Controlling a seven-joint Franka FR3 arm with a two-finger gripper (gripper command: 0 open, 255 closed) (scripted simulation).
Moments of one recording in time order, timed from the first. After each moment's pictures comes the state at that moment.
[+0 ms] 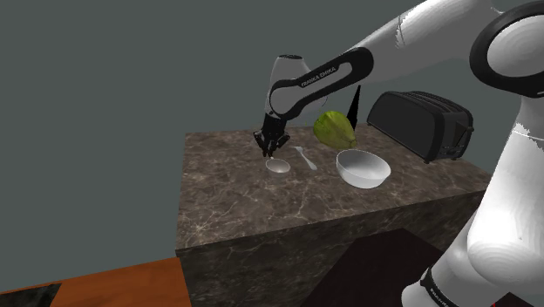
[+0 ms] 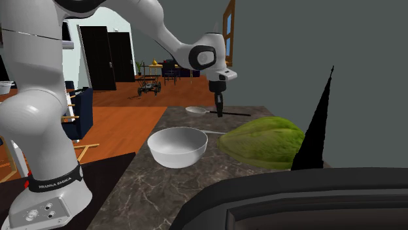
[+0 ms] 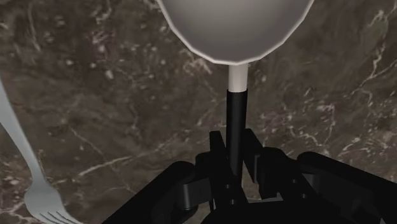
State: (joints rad) arm -0.06 0.19 0.13 -2.02 0.00 2.36 0.56
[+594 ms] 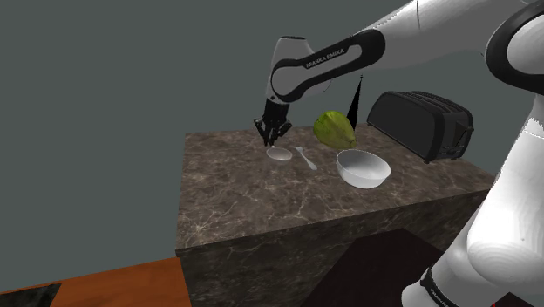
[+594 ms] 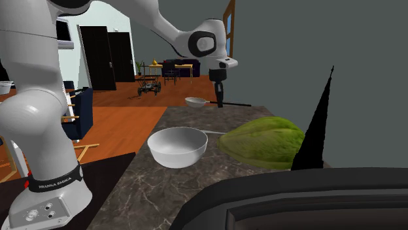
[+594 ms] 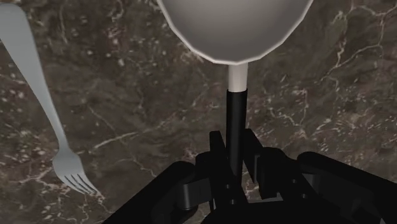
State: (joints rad) arm -0.07 0.14 0.13 -1.96 0.01 2.25 0.55
